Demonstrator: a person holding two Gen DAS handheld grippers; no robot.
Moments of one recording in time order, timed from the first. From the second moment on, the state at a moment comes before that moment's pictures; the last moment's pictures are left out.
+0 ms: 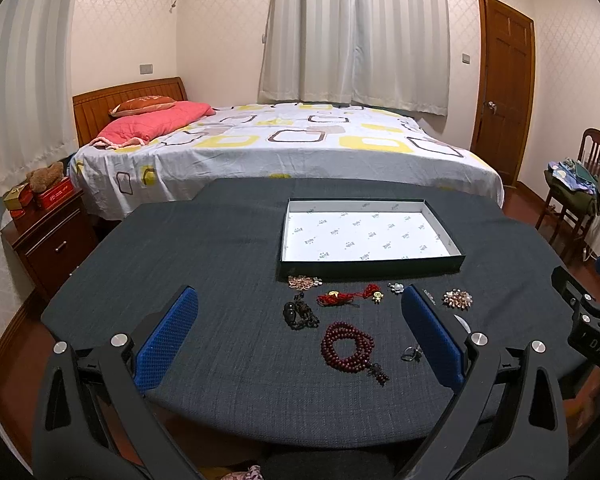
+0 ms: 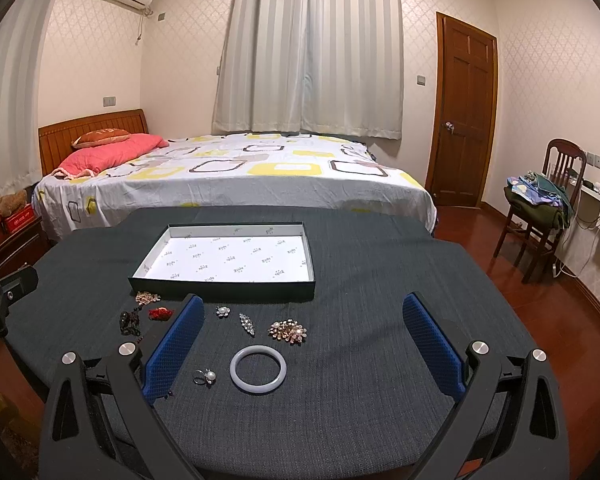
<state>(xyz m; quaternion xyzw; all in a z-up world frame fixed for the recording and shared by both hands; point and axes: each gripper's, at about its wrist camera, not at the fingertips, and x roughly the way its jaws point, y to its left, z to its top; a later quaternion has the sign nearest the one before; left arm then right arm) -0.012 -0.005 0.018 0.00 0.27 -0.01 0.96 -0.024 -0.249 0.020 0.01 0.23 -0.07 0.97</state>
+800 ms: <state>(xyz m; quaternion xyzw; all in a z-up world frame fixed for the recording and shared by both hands) -0.013 -0.001 0.015 0.00 0.27 -0.01 0.96 -0.023 -0.247 0.020 0.00 0.22 -0.07 0.97</state>
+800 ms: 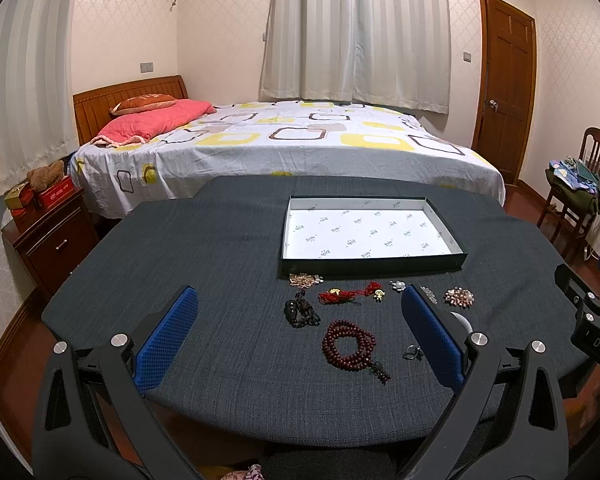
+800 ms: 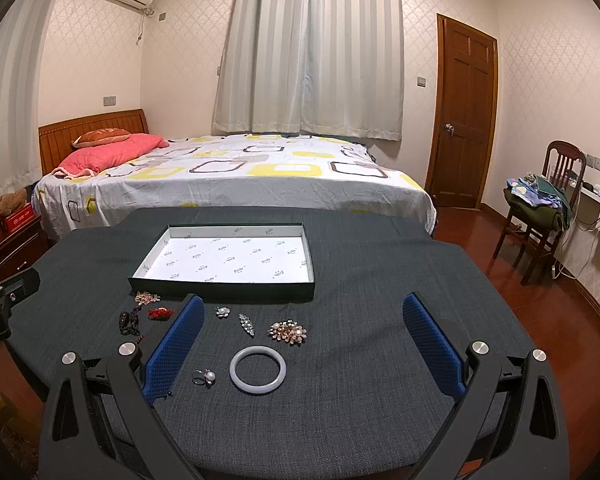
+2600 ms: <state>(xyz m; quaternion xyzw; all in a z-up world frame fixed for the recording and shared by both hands) 0.081 0.006 -0.120 -0.03 0.43 -0.03 0.90 0.088 -0.225 -0.137 0.01 0.40 0.02 0.91</state>
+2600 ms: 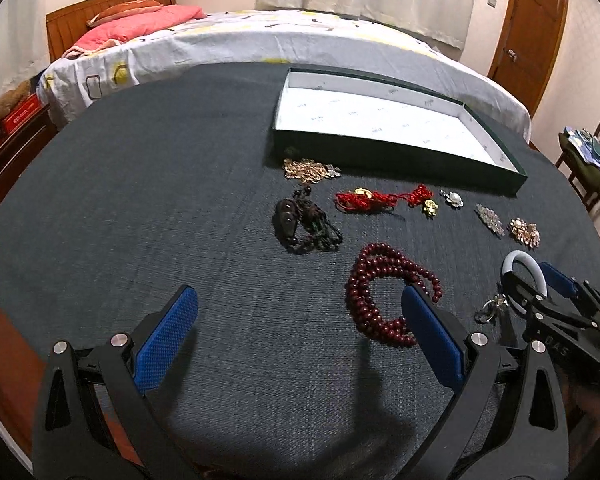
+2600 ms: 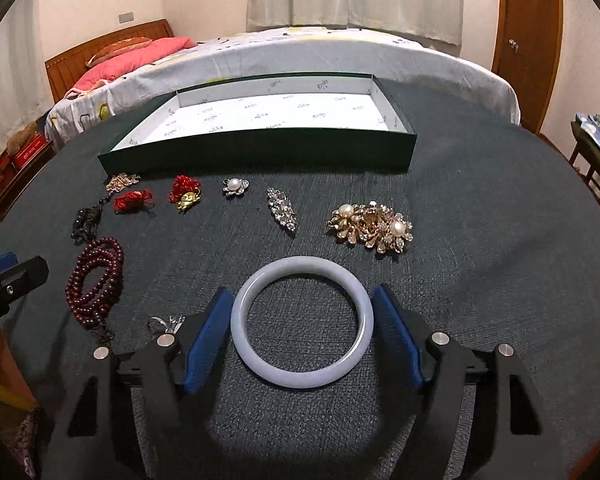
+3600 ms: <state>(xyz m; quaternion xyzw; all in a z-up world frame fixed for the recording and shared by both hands) 0.105 -0.052 -0.146 0.02 0.45 -0.06 0.89 0.064 -0.249 -0.136 0.02 0.39 0.02 0.92</state>
